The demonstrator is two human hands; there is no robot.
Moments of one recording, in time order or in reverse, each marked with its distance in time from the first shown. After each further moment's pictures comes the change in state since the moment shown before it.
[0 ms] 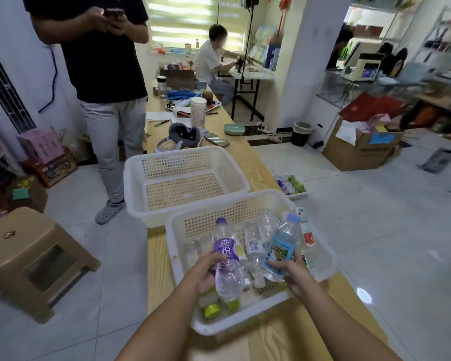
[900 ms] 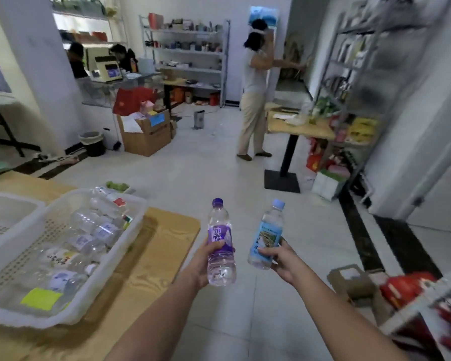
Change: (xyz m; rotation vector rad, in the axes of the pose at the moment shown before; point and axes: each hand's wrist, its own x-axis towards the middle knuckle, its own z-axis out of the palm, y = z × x) left_hand -0.187 -0.264 0.170 0.532 -0.824 -0.366; right_hand -0.404 0.119 -0.223 0.452 0.658 -0.241
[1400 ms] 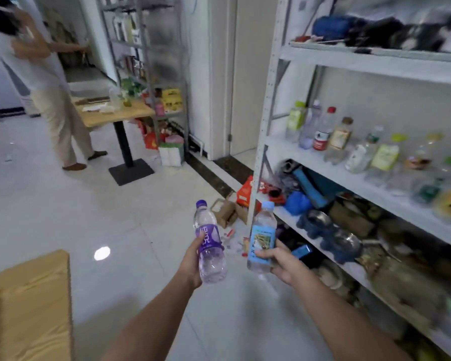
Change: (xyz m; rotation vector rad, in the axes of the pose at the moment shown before) left_hand -0.080 -0.142 0.112 0.159 -0.409 -0.613; right_hand -0.273 0.132 -0.111 0.353 0.685 -0.160
